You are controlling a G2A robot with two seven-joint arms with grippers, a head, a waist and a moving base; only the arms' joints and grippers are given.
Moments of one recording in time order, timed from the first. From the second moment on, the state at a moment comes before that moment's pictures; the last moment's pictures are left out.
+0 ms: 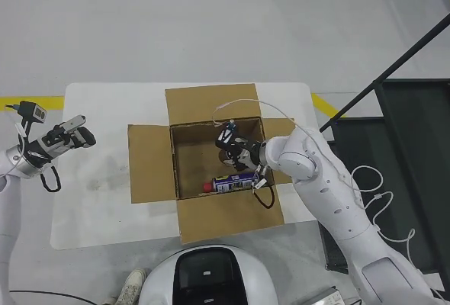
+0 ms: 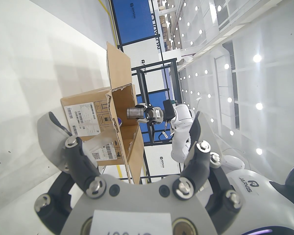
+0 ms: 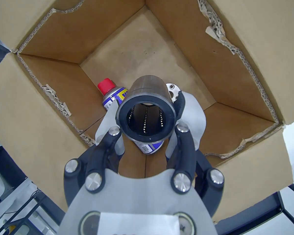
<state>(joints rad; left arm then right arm) 0.96 -0.99 -1.55 -1.05 -0.40 -0.40 -1.23 -1.02 -1.23 1.13 -1.67 -0.94 -0.50 1.16</state>
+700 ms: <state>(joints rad) 0.96 -0.99 -1.55 -1.05 -0.40 -0.40 -1.23 -1.10 -1.18 1.29 -1.79 -0.92 -0.54 1.22</state>
